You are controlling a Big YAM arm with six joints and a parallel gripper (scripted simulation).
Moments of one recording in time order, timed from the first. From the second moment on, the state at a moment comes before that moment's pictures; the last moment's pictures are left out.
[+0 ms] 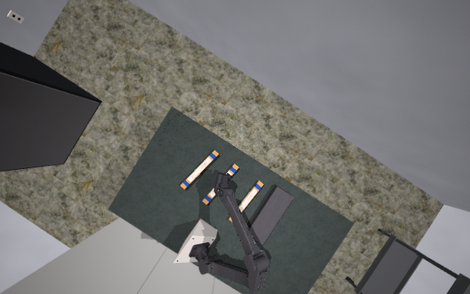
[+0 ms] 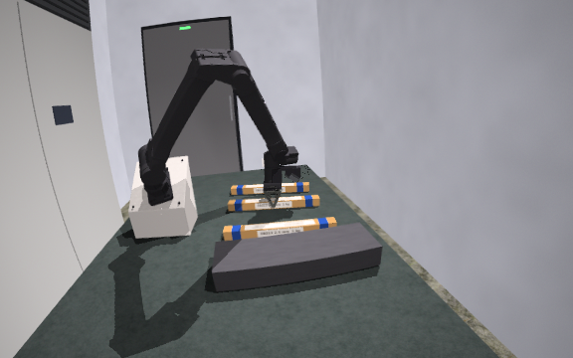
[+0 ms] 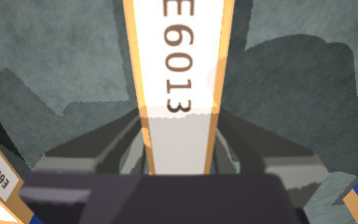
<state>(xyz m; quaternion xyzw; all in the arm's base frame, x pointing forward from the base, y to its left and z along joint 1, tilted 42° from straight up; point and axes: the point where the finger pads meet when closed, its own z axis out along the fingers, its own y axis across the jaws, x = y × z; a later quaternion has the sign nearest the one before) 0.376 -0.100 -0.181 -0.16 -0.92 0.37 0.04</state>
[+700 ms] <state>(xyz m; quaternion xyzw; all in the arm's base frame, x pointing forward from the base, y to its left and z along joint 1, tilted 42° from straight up) 0.366 -0.084 -0.167 -0.16 -0.91 0.37 0.07</state>
